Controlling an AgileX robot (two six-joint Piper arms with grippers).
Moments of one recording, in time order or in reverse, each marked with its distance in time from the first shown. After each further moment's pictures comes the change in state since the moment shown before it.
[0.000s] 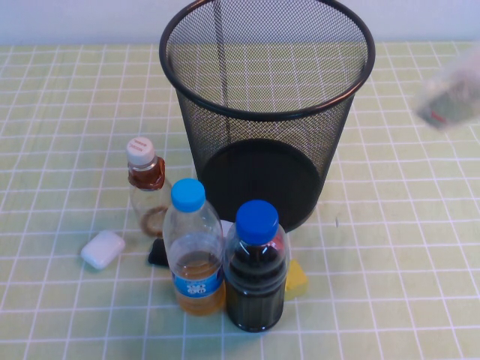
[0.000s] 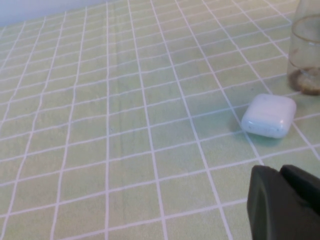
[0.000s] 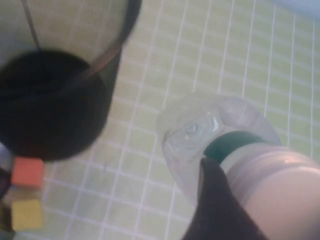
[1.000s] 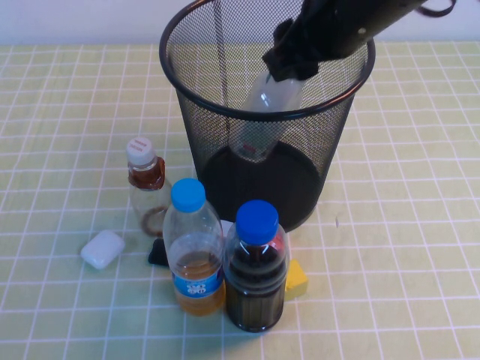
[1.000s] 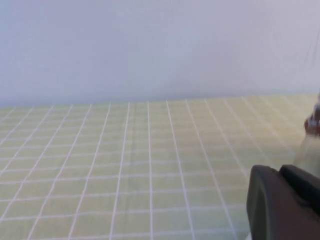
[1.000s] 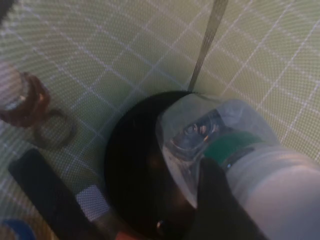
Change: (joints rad) right arm 0.002 0.633 -0.340 0.403 -0.195 -0.333; left arm 0.000 0.000 0.000 0.000 -0.292 -0.155
